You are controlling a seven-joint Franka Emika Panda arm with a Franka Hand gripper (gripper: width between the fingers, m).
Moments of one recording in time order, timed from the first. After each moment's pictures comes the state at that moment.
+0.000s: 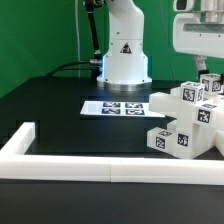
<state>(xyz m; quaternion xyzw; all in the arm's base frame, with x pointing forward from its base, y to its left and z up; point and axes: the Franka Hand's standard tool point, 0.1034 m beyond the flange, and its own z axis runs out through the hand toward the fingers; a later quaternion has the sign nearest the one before) 0.518 0.130 0.120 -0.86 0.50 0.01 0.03</state>
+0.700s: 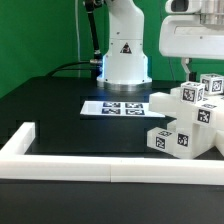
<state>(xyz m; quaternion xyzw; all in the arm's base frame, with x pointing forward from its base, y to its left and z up) 0.518 0.130 0.117 -0.97 0.23 0.00 0.02</state>
